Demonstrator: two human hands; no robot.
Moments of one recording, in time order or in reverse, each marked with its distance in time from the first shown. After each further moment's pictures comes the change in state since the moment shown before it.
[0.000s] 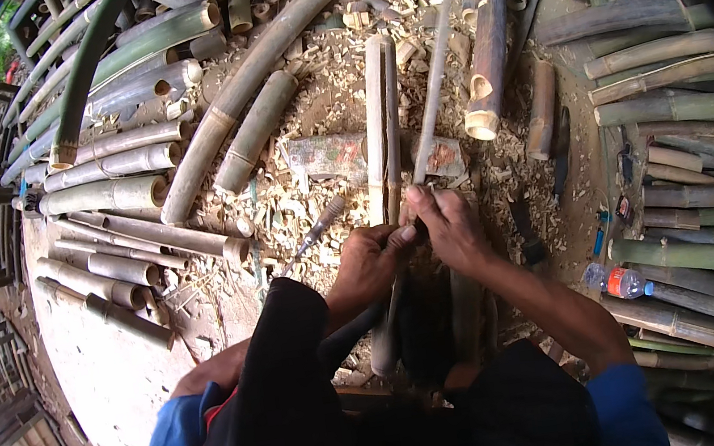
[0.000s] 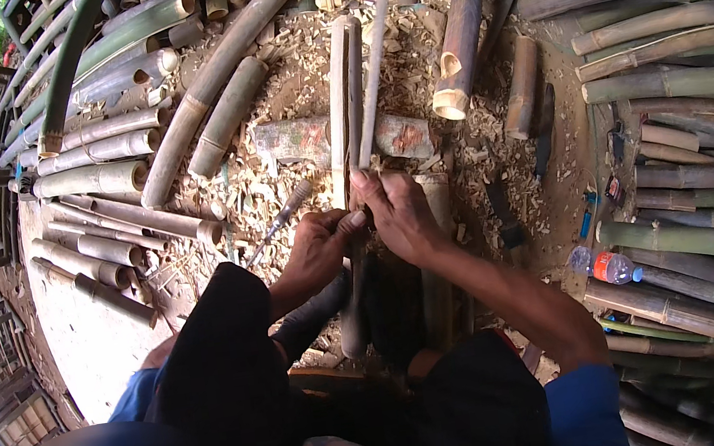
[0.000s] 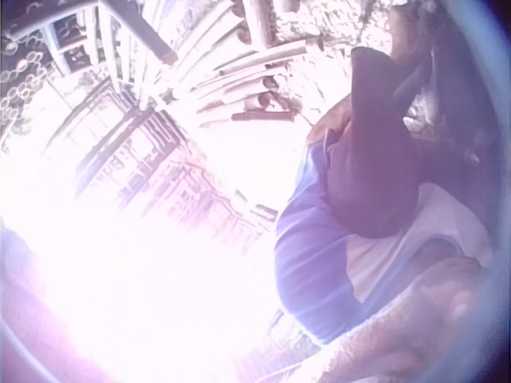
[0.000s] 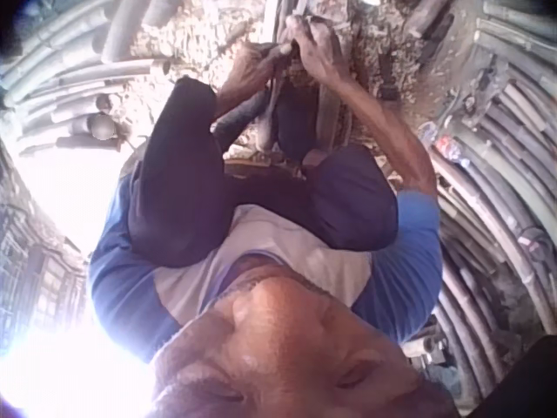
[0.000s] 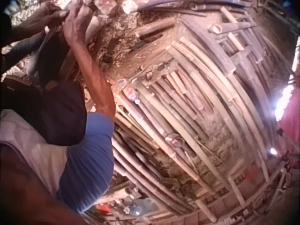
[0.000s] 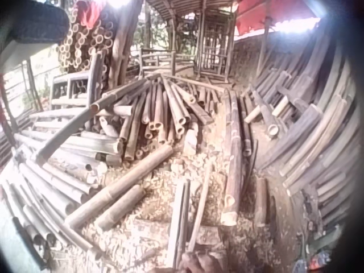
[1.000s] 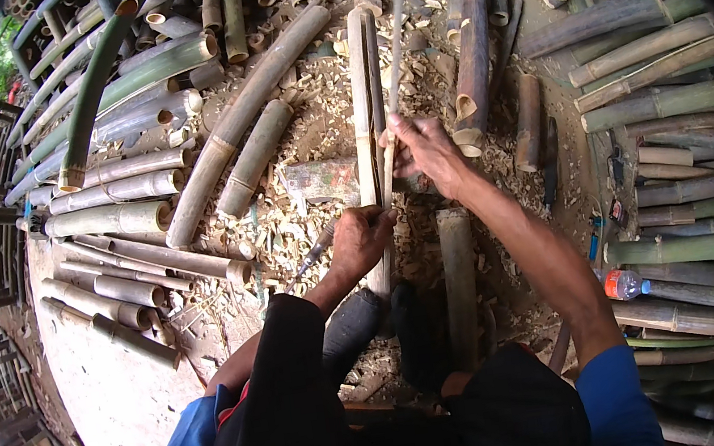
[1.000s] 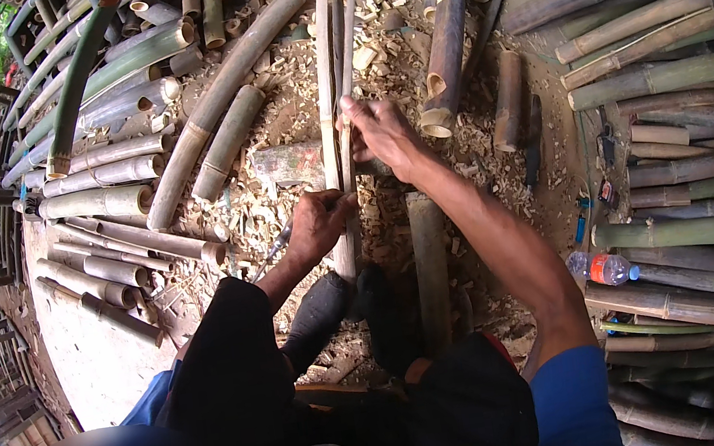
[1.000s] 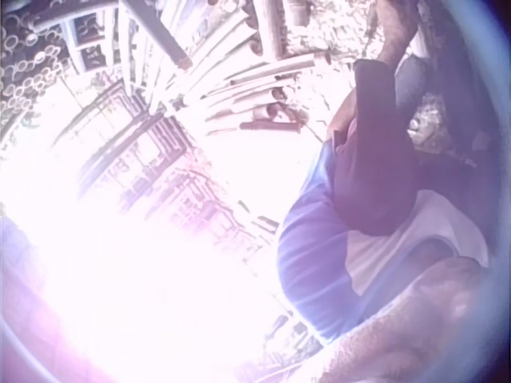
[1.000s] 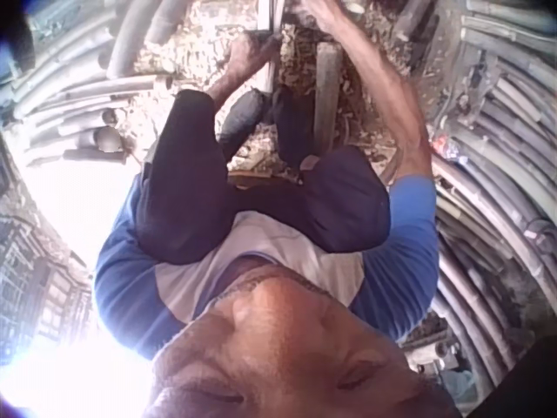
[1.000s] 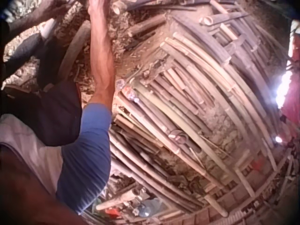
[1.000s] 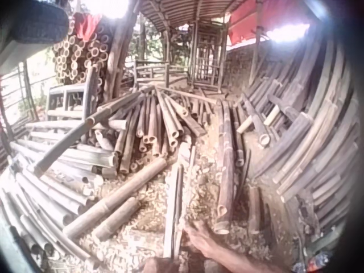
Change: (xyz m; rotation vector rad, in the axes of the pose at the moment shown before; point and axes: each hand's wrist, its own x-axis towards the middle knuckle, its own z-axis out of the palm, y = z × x) left_hand 0.064 -0.020 -0.017 0.443 0.129 0.092; right_hand 0.107 0.001 -0.029 0.249 -0.028 0.241
